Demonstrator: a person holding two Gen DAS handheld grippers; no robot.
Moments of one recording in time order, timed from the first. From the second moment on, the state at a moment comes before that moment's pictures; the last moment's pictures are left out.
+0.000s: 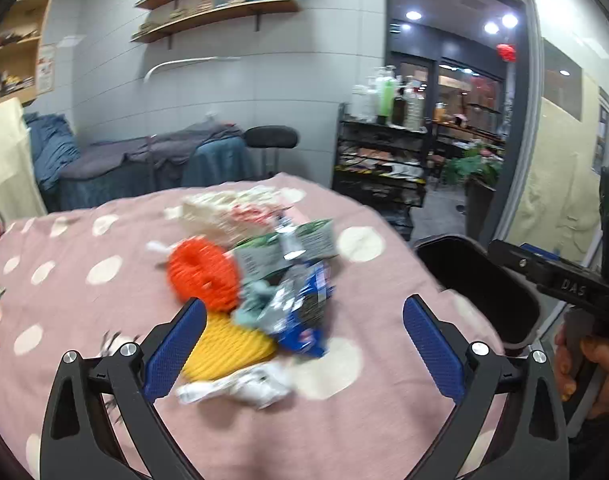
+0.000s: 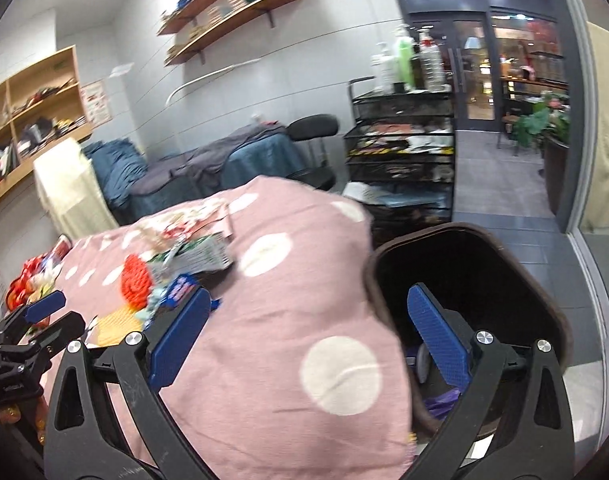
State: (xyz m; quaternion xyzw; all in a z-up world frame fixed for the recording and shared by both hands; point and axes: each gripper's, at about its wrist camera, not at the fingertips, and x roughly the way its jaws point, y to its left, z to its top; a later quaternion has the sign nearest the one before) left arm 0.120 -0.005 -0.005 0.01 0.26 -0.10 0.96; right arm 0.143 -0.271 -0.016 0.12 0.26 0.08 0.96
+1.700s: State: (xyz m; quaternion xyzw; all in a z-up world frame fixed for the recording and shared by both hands) left arm 0.118 0.045 -0.043 -0.05 0.37 -0.16 0.91; right arm 0.212 -0.161 -0.052 0.09 0.41 0.23 0.88
